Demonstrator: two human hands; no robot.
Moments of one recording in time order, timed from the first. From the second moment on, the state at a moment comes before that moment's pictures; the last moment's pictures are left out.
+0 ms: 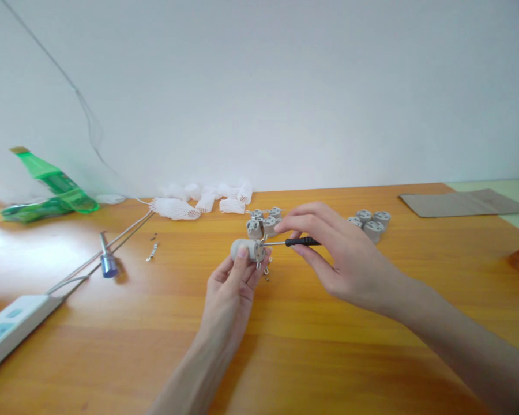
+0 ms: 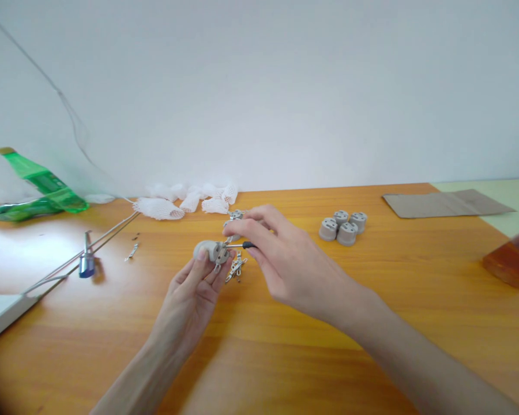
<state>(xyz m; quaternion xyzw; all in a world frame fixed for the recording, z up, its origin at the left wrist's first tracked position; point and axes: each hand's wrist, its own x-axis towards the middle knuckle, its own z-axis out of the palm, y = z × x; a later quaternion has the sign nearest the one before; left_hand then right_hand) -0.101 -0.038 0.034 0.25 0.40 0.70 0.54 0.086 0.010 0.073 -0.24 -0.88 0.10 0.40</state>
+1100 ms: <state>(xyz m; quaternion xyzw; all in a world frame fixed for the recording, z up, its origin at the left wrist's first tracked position) -0.111 -0.034 0.031 0.31 0.42 0.69 0.50 0.078 0.014 0.060 -0.42 -0.72 0.45 0.31</state>
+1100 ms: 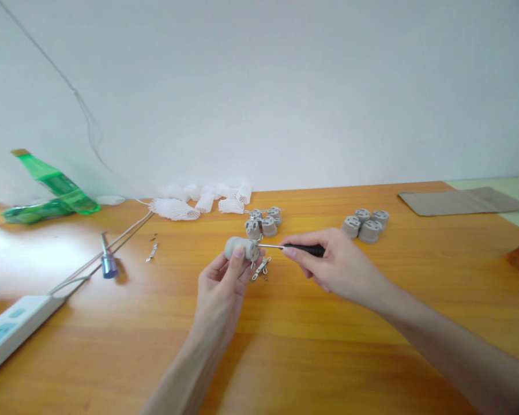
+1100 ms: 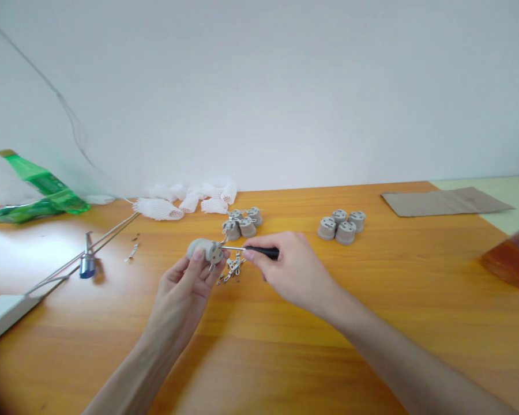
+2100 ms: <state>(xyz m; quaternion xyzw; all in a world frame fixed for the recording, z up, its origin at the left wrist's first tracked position) -0.110 -0.044 0.028 0.59 0.56 0.56 0.18 0.085 0.053 -0.013 -0.35 -0.46 0.69 0.44</state>
